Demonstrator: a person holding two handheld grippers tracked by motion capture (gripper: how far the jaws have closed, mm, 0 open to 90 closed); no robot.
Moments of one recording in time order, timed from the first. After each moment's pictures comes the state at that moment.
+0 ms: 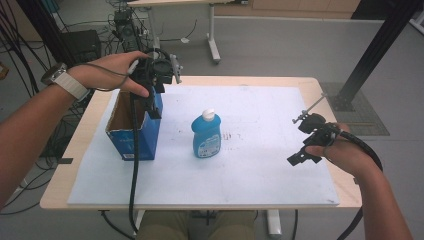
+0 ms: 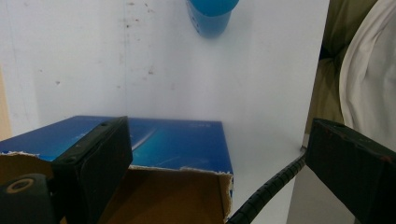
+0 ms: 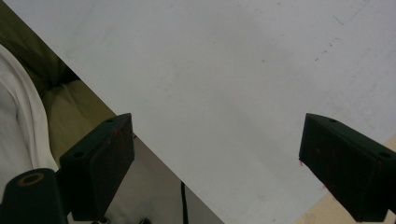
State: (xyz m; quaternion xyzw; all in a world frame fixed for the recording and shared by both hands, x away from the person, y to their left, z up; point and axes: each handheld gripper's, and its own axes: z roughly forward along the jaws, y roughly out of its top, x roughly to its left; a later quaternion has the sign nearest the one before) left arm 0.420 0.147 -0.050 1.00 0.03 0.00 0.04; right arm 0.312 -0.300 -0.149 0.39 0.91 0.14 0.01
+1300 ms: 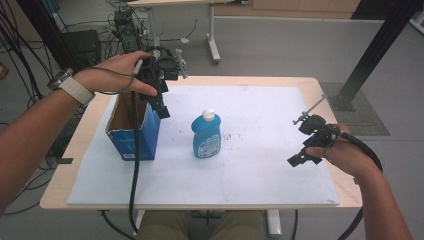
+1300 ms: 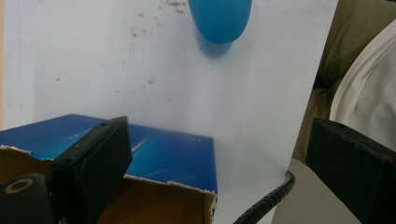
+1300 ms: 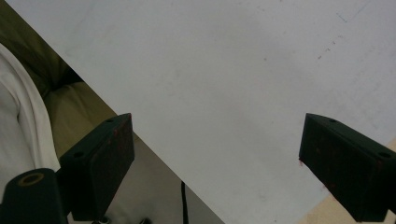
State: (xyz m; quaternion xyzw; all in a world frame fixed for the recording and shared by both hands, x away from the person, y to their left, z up) left arm 0.412 0.141 -0.046 0.99 0.10 0.00 0.06; right arm 0.312 -0.303 -0.152 0.39 0.91 0.14 0.00
